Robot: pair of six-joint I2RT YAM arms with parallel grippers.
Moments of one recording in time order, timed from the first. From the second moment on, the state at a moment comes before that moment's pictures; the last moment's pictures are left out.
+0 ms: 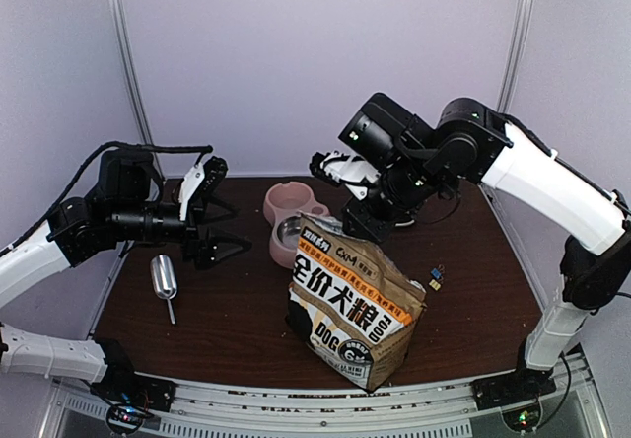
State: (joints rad) left arm -0.75 0.98 0.99 -0.42 0.43 0.14; right arm 1.12 1.73 2.04 -1.31 0.22 0.10
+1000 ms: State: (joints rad) left arm -0.79 0.95 0.99 -0.42 0.35 0.15; right arm 1.08 1.70 1.94 -1.24 -0.11 0.18
